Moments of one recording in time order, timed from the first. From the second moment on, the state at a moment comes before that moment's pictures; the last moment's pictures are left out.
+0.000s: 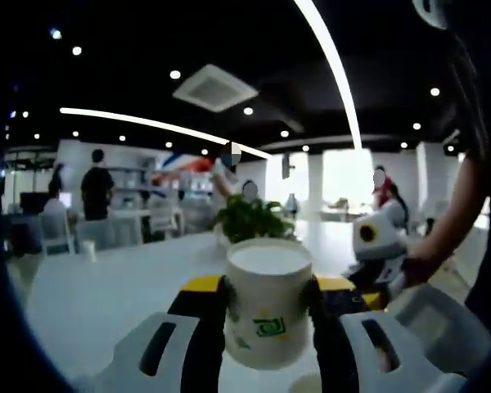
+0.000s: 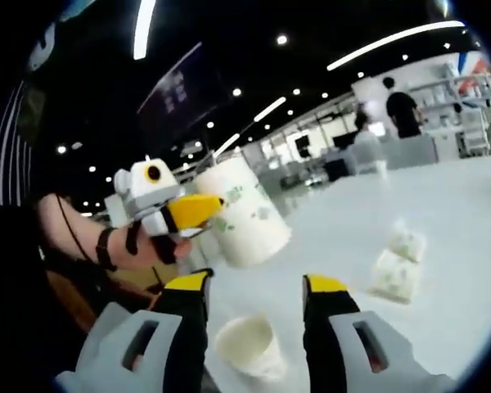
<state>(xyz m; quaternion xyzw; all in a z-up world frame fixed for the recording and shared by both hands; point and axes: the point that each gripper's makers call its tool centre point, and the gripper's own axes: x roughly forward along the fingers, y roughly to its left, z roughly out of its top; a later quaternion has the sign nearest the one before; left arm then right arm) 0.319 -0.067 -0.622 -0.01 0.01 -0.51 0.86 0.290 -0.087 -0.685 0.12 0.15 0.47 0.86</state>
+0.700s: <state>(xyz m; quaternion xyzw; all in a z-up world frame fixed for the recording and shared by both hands) 0.306 -0.072 -0.631 -0.03 0.03 -0.54 0.84 0.280 -0.076 -0.680 0.12 0.14 0.51 0.84</state>
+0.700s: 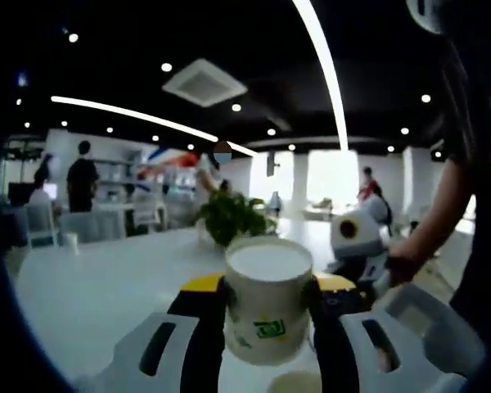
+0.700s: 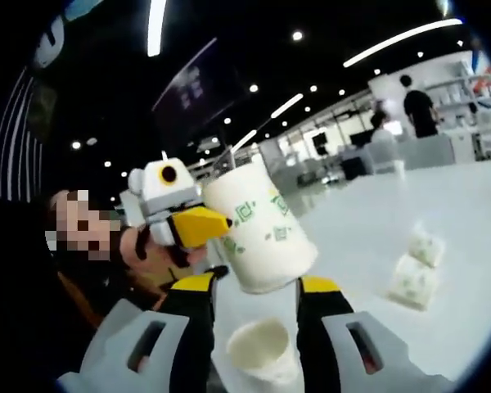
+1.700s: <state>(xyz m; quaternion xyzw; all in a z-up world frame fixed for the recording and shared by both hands) 0.297 -0.071 -0.649 -0.04 0.06 -0.56 0.83 0.277 -0.092 -0.666 0.13 0.12 0.52 0.84</state>
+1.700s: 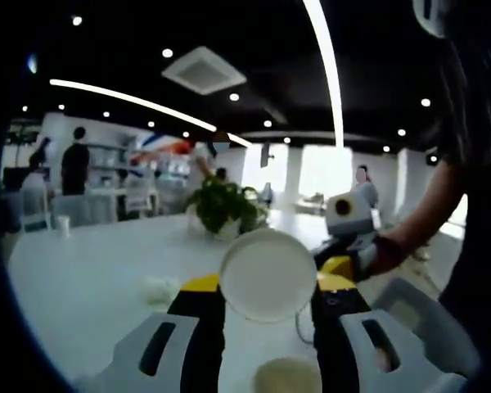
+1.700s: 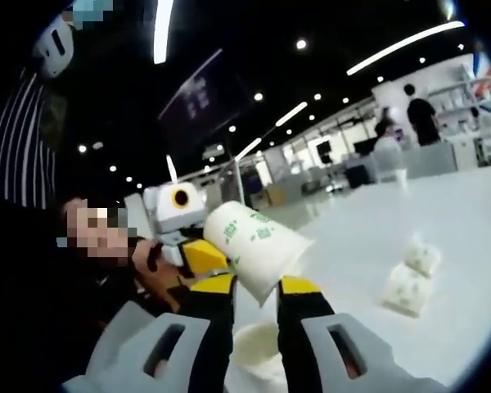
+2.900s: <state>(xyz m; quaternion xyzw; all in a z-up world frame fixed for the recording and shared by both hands) 0.289 -0.062 -0.656 -0.06 0.06 -0.56 0.82 0.251 -0.086 -0.644 0.13 0.12 0.57 0.80</state>
